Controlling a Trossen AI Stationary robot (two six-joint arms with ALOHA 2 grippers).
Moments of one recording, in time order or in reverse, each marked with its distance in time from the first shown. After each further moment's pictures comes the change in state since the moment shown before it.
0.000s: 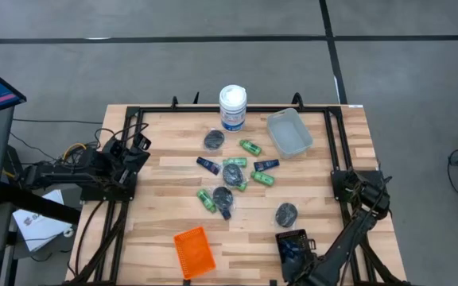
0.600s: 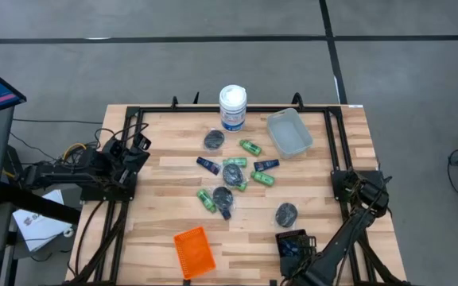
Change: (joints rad) left arm 0.000 0.000 0.000 0.002 0.000 0.000; right arm -0.033 -0.011 0.001 -0.030 -0.016 0.071
